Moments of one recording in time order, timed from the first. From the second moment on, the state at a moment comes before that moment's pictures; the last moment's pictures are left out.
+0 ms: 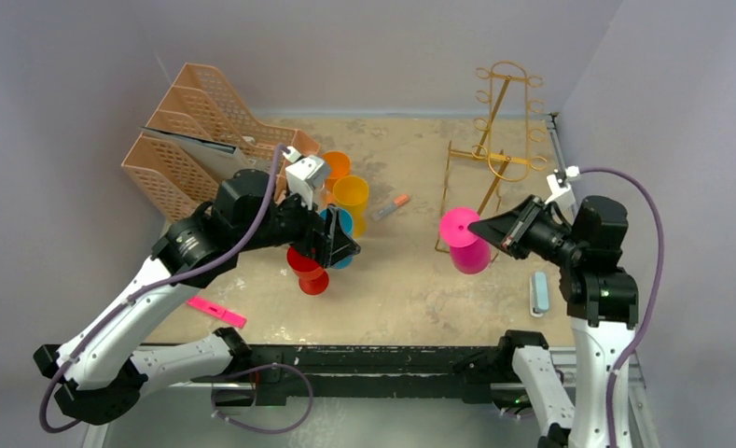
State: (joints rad) left arm -0.80 0.99 1.33 -0.80 0.22 -0.37; right arm -0.11 0.69 1.10 -0.86 -0.74 0.82
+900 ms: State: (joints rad) left arm -0.80 1.10 1.28 -0.63 0.60 -0.42; right arm 0.76 0.94 1.13 -0.71 -0.45 0.61
